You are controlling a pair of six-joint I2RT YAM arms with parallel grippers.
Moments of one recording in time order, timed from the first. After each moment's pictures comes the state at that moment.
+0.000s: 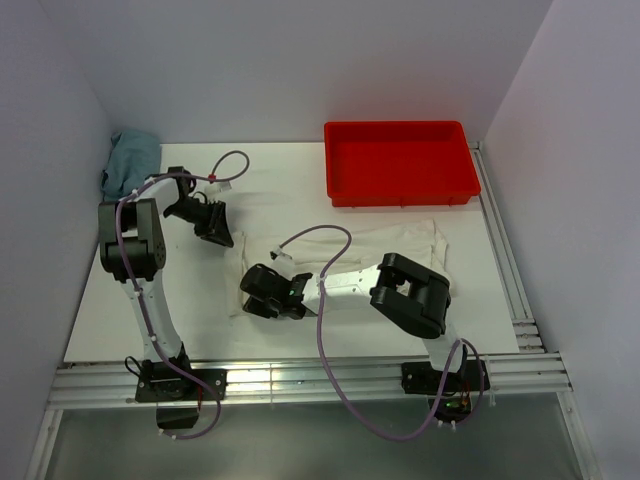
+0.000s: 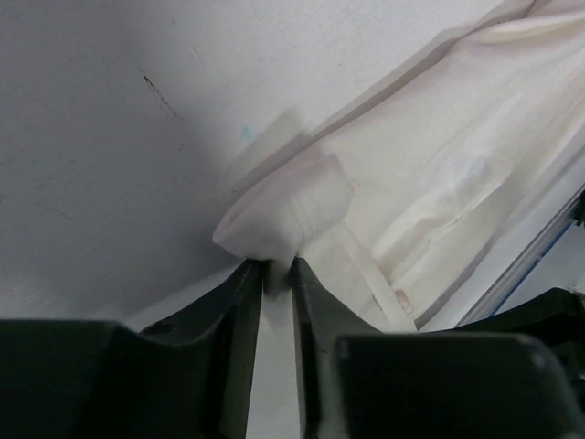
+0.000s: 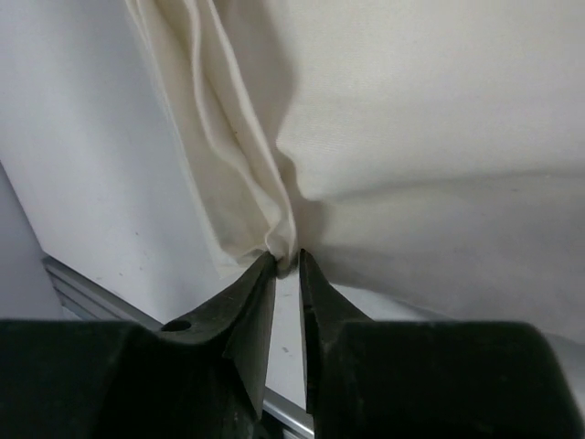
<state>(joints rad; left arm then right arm) 0.06 2.13 1.52 -0.91 0.71 0.34 1.20 1.99 1.22 -0.10 0.23 1.38</state>
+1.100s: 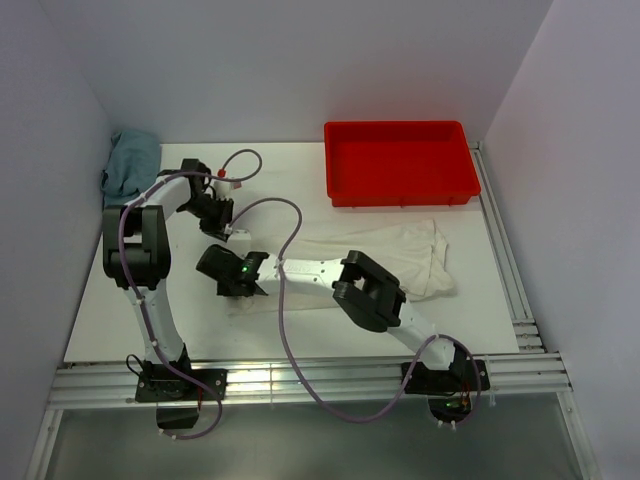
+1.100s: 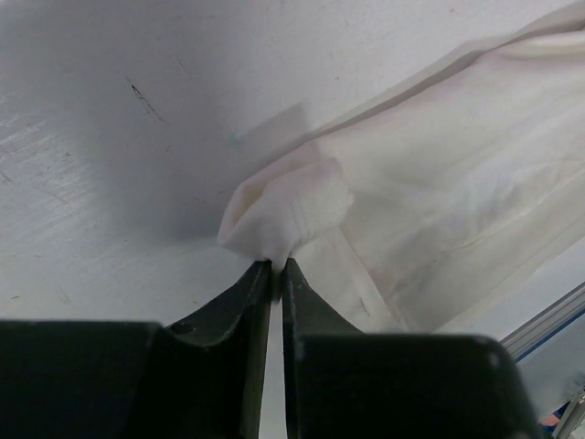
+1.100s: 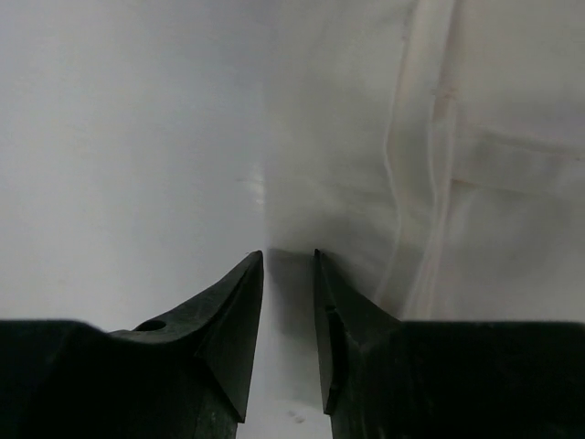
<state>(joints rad) -0.04 2.03 1.49 -0.86 0.49 0.23 1.19 2.32 1.89 -0.50 0.36 1.03</state>
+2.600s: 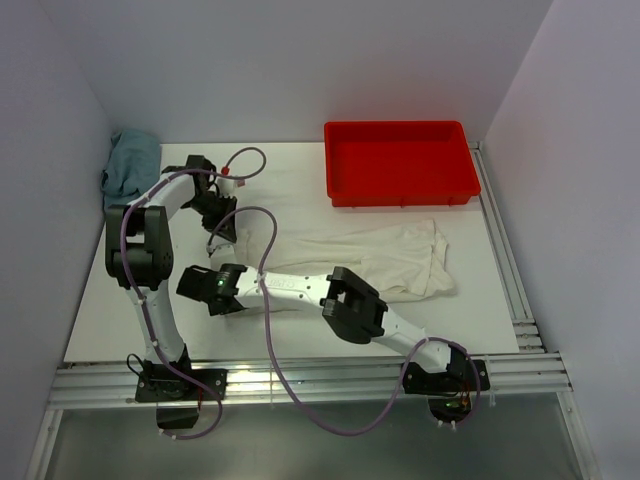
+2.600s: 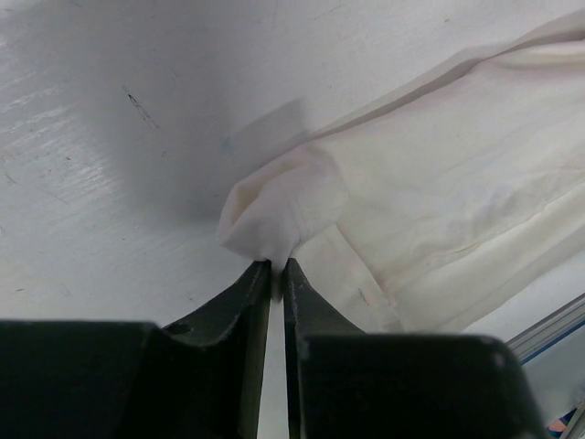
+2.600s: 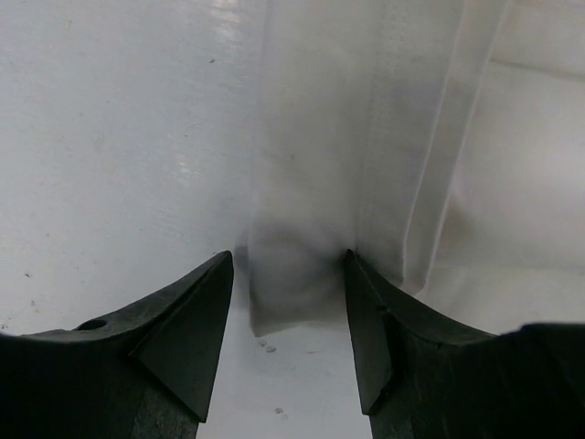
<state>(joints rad) -0.07 2.03 1.52 -0.88 0.44 0.21 1.29 2.48 2.19 -0.93 0.44 0.99</state>
